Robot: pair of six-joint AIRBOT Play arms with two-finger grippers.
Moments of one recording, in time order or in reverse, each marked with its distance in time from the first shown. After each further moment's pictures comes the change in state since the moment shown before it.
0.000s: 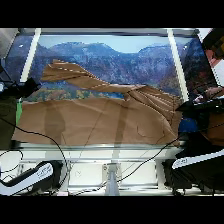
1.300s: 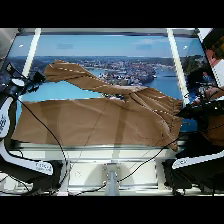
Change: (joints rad) left arm -0.033 -0.492 0.191 -0.200 0.484 -0.025; right arm 0.024 0.046 -0.058 0.007 0.014 -0.101
